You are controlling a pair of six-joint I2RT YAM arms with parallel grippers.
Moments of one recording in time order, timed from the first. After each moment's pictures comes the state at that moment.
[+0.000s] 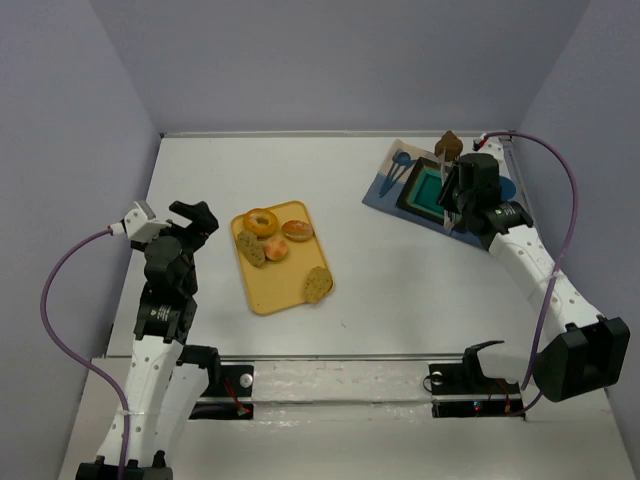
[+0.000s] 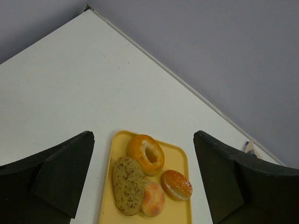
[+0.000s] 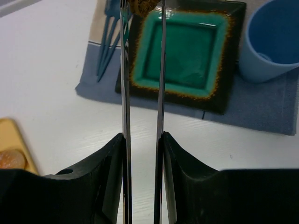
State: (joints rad) left arm -0.12 0.57 0.59 -0.12 -0.40 -0.62; right arm 0.29 1.24 1.14 -0.47 0.29 0.43
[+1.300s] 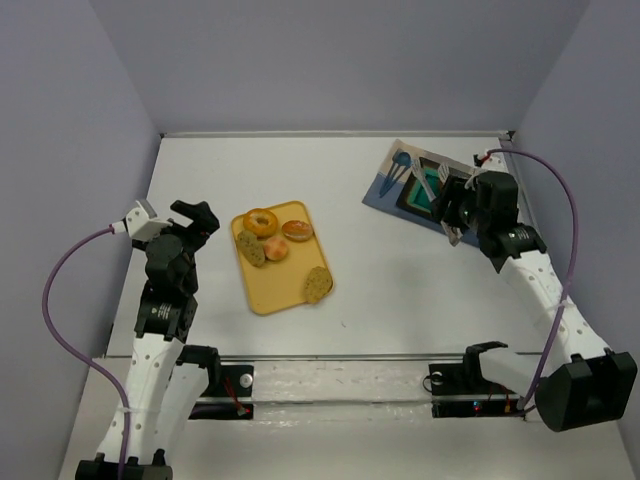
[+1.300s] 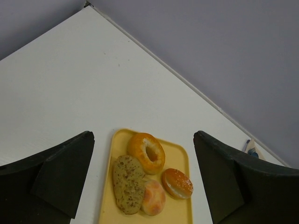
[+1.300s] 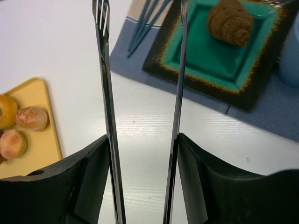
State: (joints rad) left arm -0.12 0.58 0.59 -0.12 -0.39 -0.63; right arm 0.15 1.10 0.98 -0.38 0.00 0.36
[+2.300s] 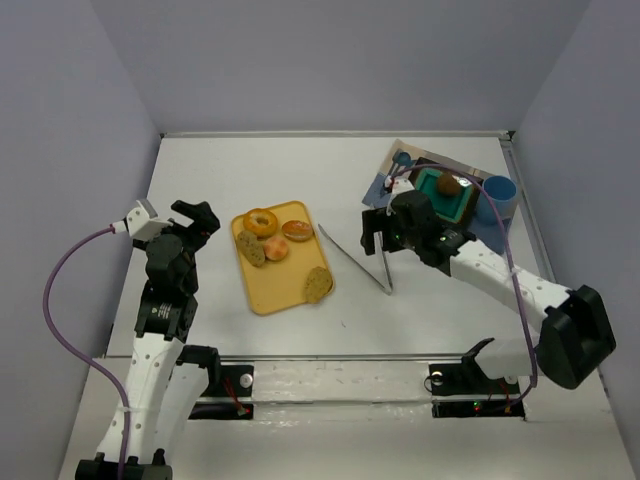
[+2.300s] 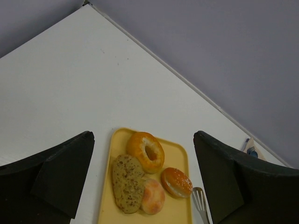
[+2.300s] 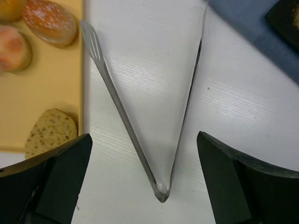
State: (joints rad) left arm -0.12 0.58 0.59 -0.12 -0.38 -0.63; right arm 0.61 1.36 0.93 -0.29 0.12 0.30
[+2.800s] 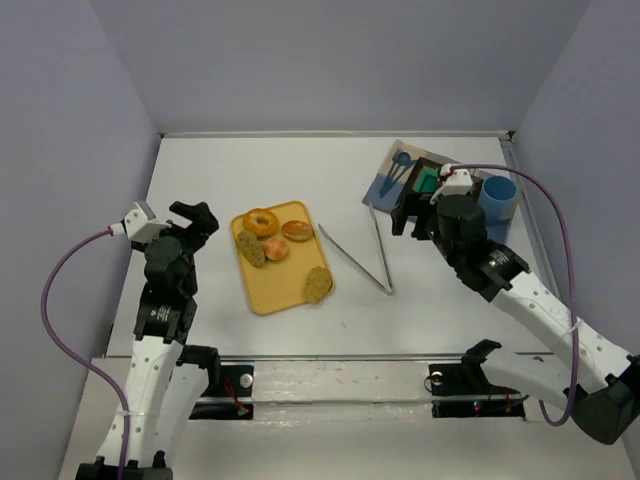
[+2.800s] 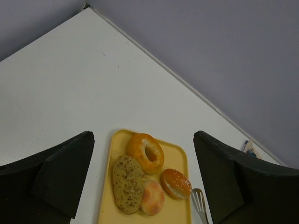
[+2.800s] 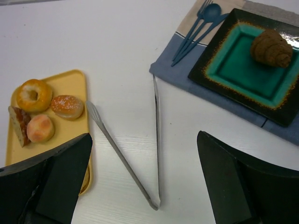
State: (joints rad) left arm -0.12 0.56 0.59 -0.12 -0.39 -0.63; right arm 0.61 1.00 0.95 -0.31 0.38 0.37
